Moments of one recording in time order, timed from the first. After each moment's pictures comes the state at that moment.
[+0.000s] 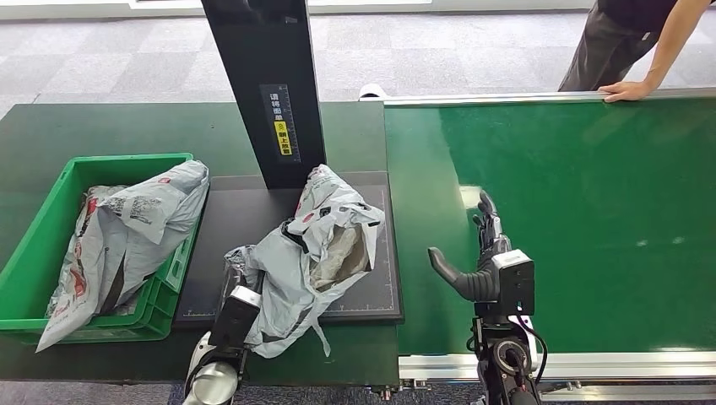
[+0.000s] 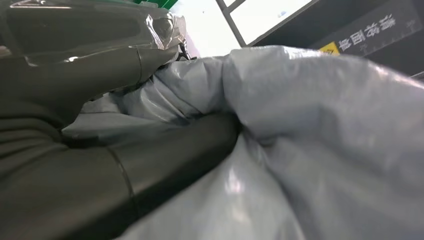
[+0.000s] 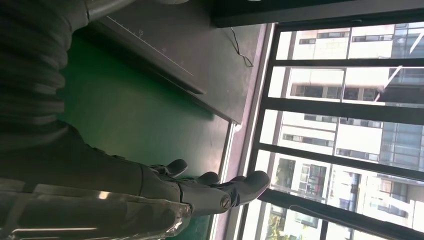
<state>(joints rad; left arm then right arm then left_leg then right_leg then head) -0.08 -0.17 -0.23 -1.17 -0.53 0.30 -0.55 -0.15 0.16 0.05 -1.25 0.14 -0.05 -0.61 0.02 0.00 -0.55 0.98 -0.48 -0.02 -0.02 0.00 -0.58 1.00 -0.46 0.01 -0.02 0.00</state>
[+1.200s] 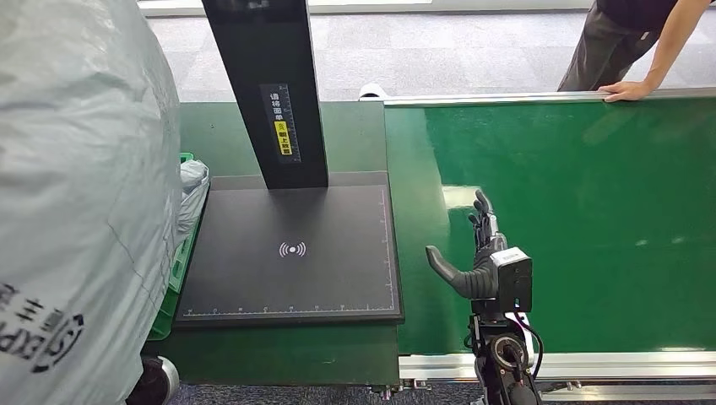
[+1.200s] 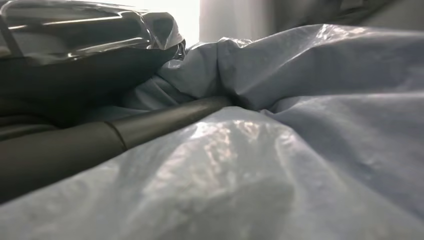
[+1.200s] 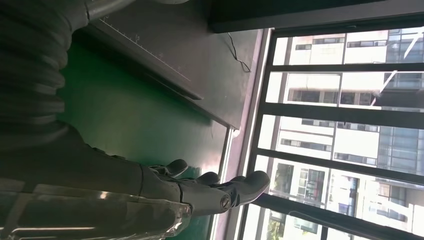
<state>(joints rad) -0.02 0.00 -0.38 -2.03 -0.27 0.69 -0.70 -0.18 0.14 0.09 -1.20 0.10 -0.07 -0.63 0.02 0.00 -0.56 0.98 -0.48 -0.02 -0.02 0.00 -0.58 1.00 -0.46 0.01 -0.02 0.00</state>
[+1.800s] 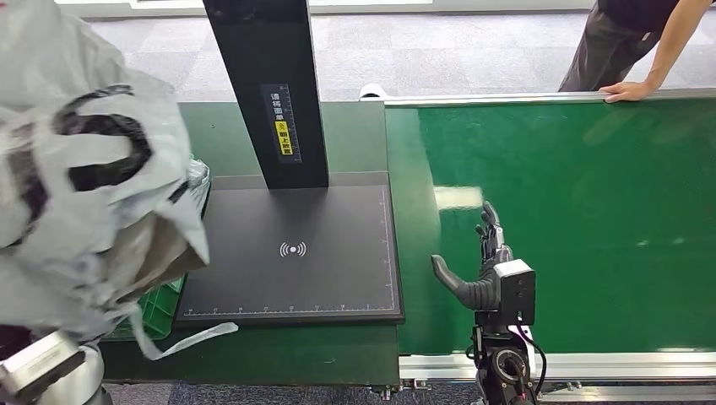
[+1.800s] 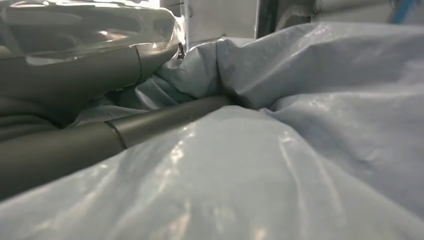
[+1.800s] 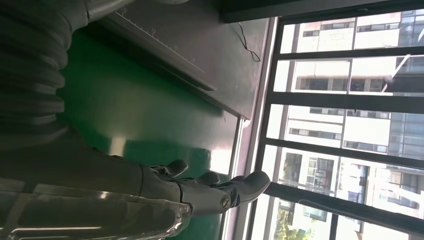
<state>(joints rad) -0.09 -0.15 0.10 -1.90 -0.83 0.69 -0.70 -0.12 0.14 0.08 -1.24 0.10 -0.12 -0.62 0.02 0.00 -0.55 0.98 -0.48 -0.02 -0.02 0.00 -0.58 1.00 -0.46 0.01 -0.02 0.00</state>
